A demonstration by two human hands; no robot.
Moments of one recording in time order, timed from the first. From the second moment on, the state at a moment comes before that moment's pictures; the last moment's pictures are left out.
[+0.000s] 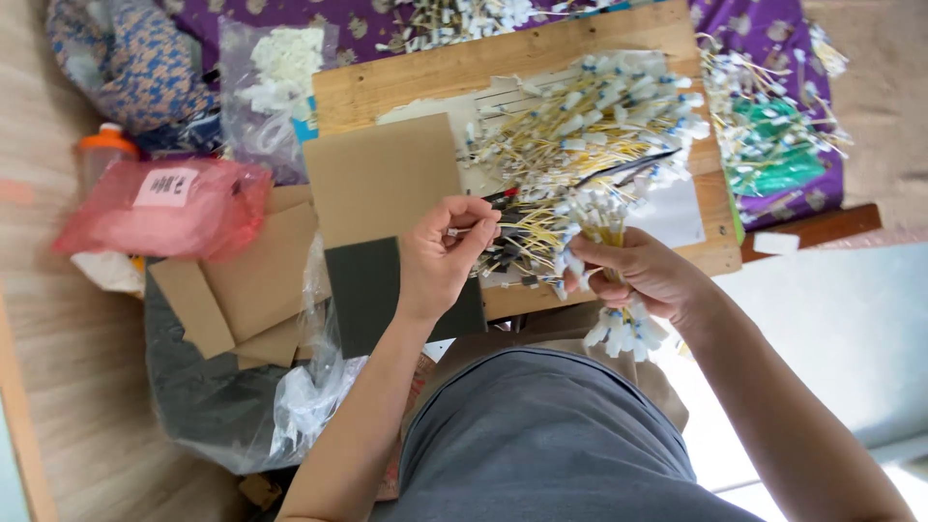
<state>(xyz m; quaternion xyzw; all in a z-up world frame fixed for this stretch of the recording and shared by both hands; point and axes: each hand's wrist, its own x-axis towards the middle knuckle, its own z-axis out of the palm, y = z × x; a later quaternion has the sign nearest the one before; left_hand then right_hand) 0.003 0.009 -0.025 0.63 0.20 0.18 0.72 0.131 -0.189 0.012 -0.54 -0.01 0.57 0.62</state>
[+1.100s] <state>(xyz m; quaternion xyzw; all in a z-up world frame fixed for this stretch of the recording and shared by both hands) 0.028 0.028 -0.002 0.66 0.18 0.14 0.71 0.125 -0.118 0.029 -0.60 -0.05 0.56 0.58</state>
